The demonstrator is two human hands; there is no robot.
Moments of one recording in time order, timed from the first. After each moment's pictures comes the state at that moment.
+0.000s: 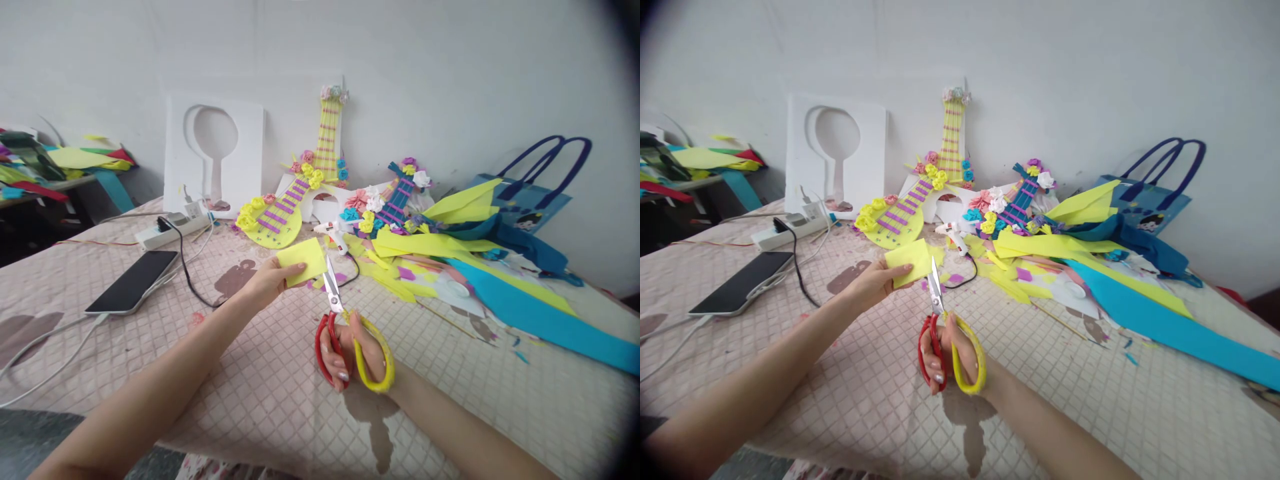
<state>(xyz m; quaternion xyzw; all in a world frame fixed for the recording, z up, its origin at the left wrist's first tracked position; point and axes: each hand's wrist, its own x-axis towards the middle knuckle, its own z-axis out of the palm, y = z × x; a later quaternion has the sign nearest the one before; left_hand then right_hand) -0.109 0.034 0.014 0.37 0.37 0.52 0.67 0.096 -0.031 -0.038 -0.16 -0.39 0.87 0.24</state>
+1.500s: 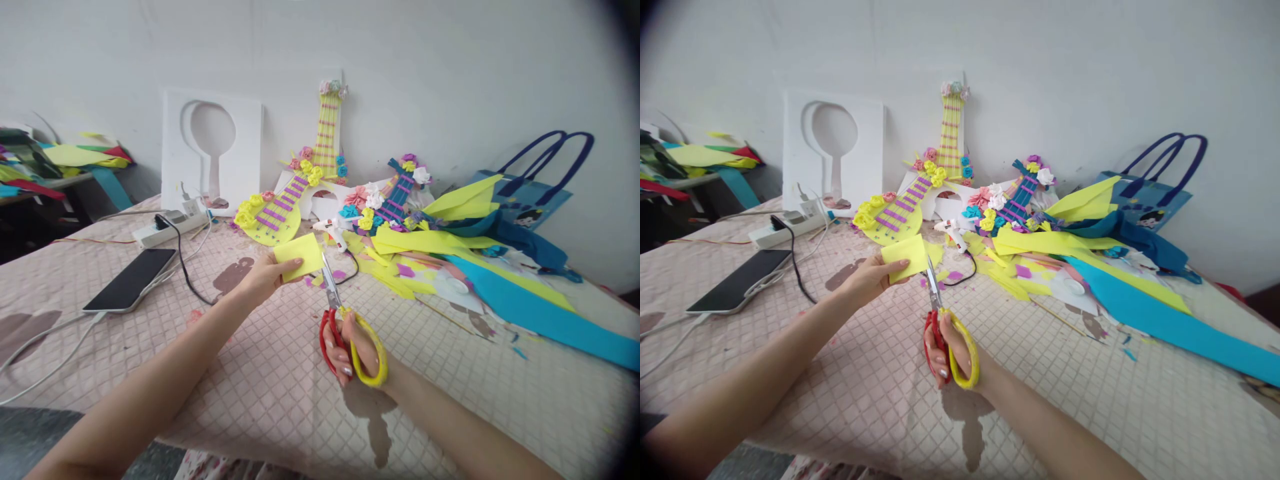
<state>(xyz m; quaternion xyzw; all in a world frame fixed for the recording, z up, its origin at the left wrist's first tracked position) -0.110 0.032 0.021 0.37 0.38 0.53 0.66 0.094 -0.035 -0.037 -0.27 -0.41 0.82 0.29</state>
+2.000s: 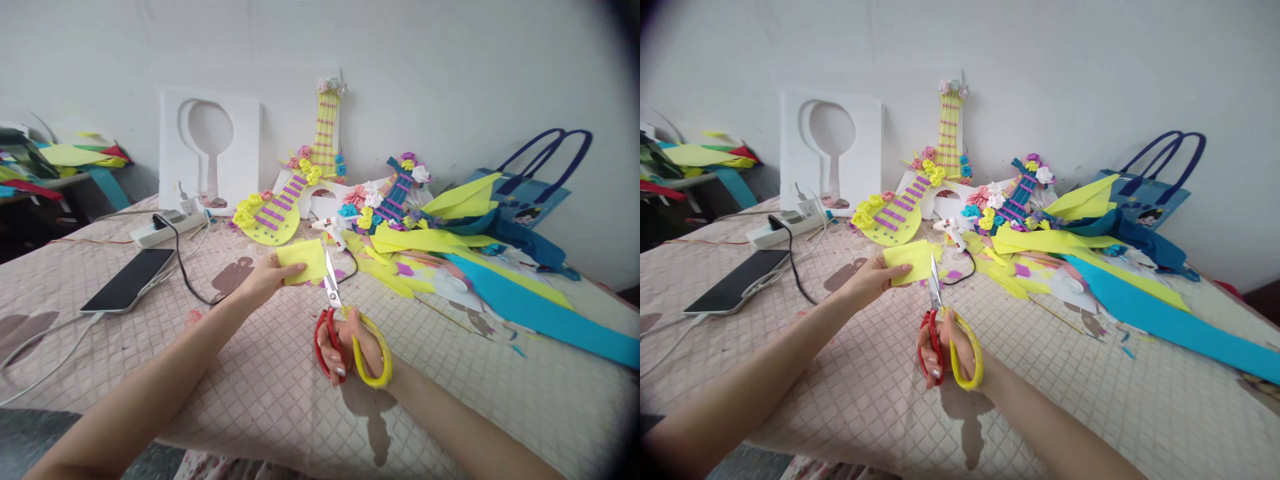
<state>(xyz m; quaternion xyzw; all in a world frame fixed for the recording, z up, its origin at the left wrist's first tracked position) -0.110 0.031 0.013 0.44 0.36 0.50 0.66 0.096 -0.035 -0.034 -0.19 -0.39 0.86 0.26</state>
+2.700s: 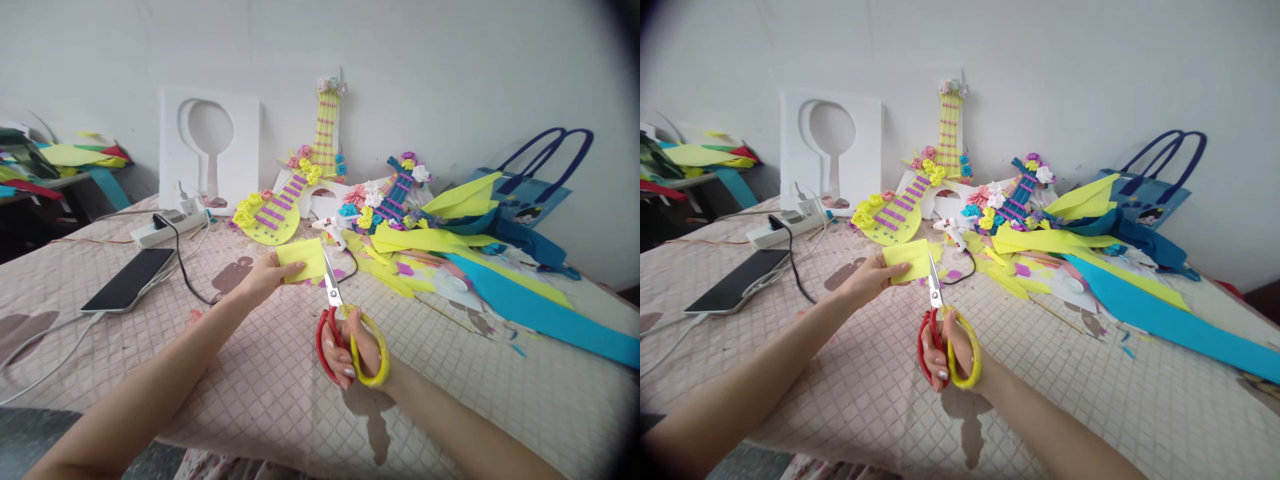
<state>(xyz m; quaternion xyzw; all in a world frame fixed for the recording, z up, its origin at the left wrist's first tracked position) -0.113 0.035 0.011 0.45 0.36 0.49 0.65 0.093 -0.035 -0.036 -0.17 -0.37 0.87 0.27</state>
